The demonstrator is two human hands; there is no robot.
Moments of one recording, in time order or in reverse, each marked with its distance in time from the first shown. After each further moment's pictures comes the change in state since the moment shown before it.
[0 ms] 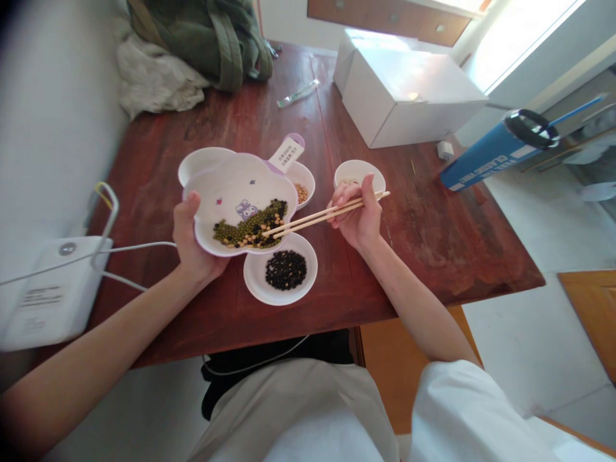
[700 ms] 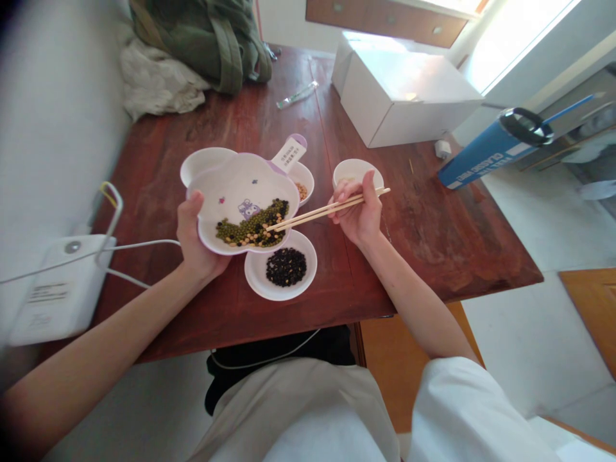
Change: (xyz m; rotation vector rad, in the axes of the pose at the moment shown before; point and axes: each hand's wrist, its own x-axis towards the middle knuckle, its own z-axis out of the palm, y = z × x) left_hand -0.002 0.000 -0.001 0.029 0.011 -0.024; right_hand 0.001 -0.002 -0.001 0.008 0.020 -0.011
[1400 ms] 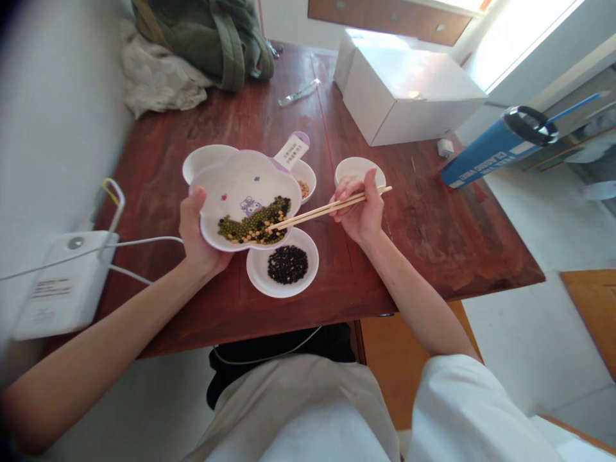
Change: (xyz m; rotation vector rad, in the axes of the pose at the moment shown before) left_hand 0.000 0.002 0.001 0.036 0.023 -0.008; right_hand 0.000 0.003 -0.003 0.068 -0.086 -0.025
